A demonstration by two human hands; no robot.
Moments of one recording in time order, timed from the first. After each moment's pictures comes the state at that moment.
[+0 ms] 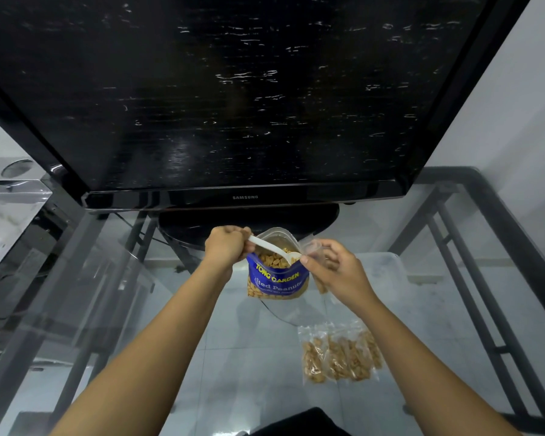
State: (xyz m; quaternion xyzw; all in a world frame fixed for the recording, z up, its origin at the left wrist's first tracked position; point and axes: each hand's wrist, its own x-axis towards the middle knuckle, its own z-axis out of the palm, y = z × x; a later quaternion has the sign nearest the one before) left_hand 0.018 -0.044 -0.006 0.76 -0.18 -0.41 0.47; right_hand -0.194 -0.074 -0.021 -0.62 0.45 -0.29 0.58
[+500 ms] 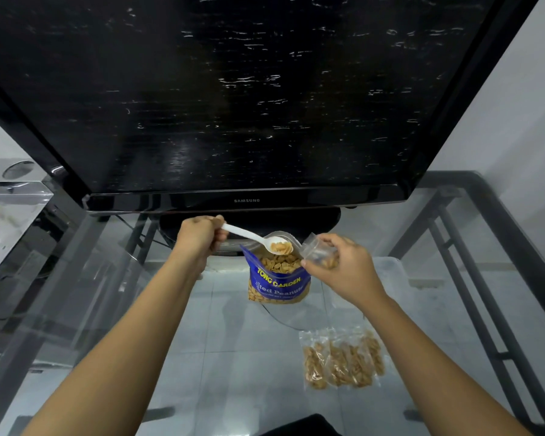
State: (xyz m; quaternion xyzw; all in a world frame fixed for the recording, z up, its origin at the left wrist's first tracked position) left_hand 0.062 -0.044 0.011 0.73 -0.13 -0.41 0.53; right_hand -0.192 -0.087 -0.002 -0.78 0.48 -0.25 0.31
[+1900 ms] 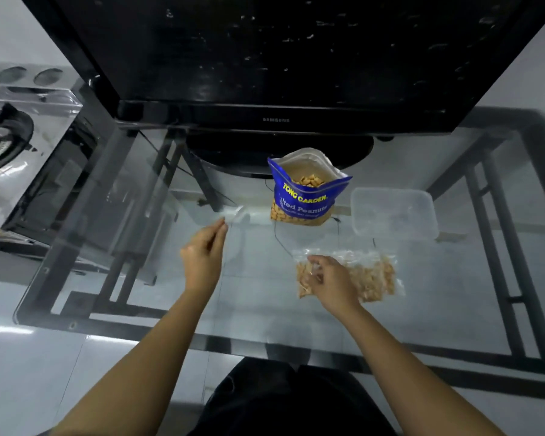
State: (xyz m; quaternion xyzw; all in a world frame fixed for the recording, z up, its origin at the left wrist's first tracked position) left_hand 0.014 0.126 -0.092 0.79 -0.36 -0.06 0.49; right_hand -0.201 0.038 -0.112 -0.75 0.50 -0.07 0.43
